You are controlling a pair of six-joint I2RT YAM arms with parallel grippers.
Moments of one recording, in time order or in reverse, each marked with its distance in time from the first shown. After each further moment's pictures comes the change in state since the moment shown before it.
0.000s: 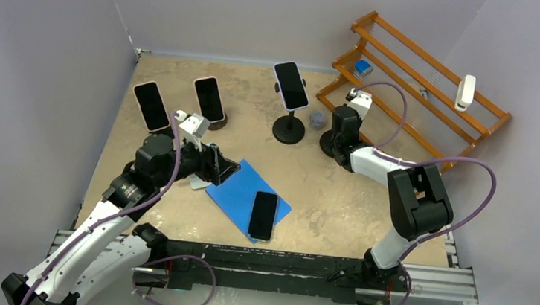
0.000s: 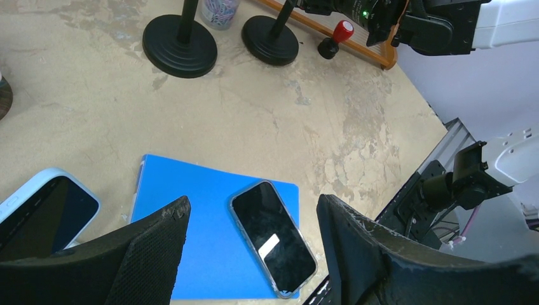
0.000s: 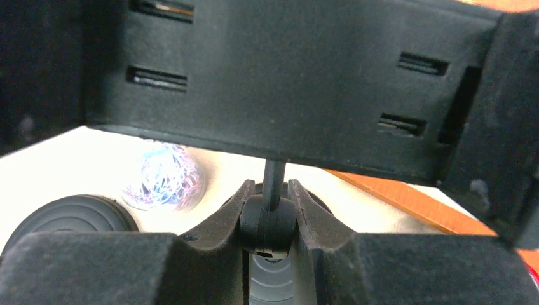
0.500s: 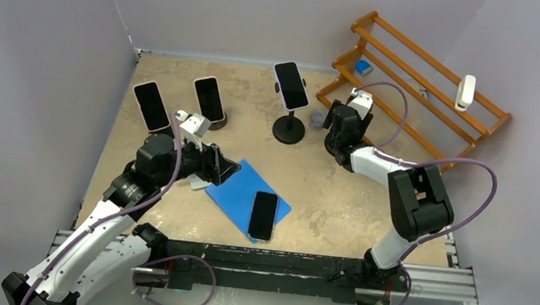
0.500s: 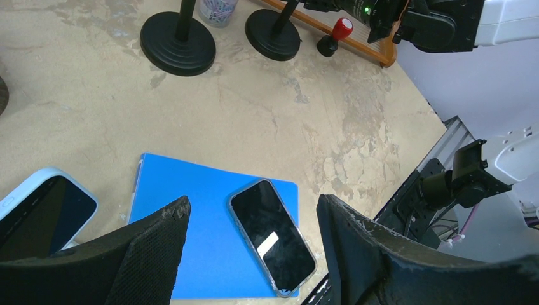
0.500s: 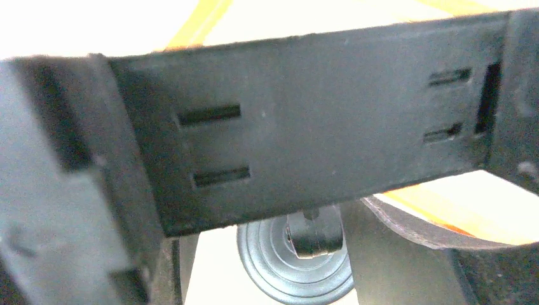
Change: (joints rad) left arm 0.000 0.006 0.000 0.000 0.007 0.000; right arm 0.000 0.003 0.003 0.005 -0.021 0.031
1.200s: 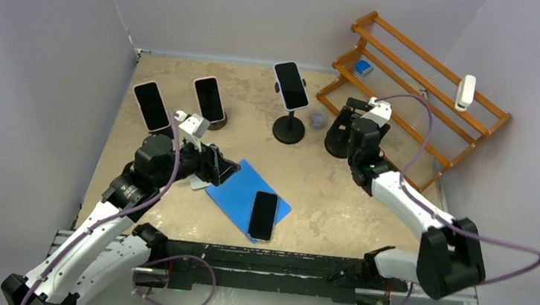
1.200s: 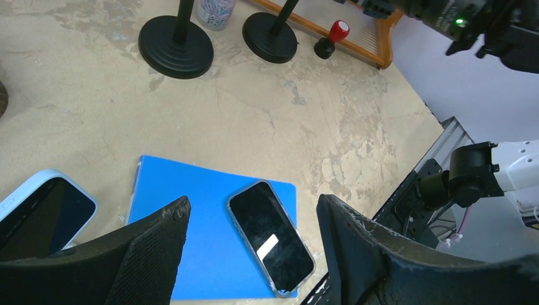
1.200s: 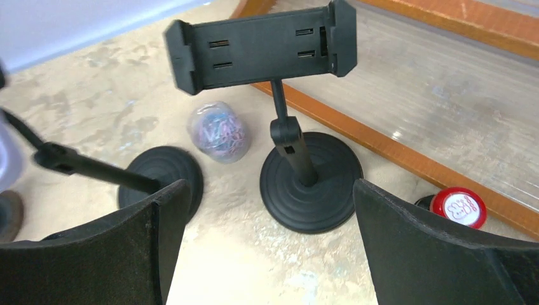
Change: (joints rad) left arm 0.000 -0.012 0.000 0.000 0.003 -0.001; right arm 0.003 -0.365 -0.146 -0.154 -0.125 0.073
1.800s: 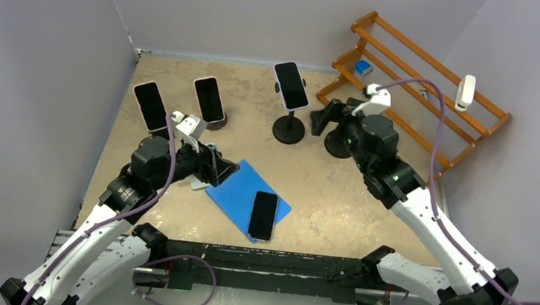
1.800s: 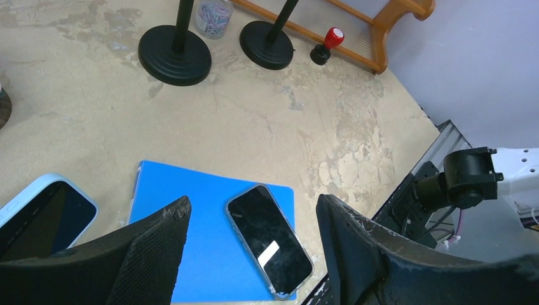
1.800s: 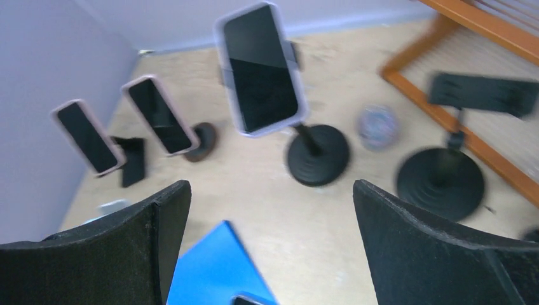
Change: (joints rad) left arm 0.000 -0.029 0.000 0.001 0.002 0.000; right arm 0.179 -0.322 0.219 -0.401 -0.201 0.033
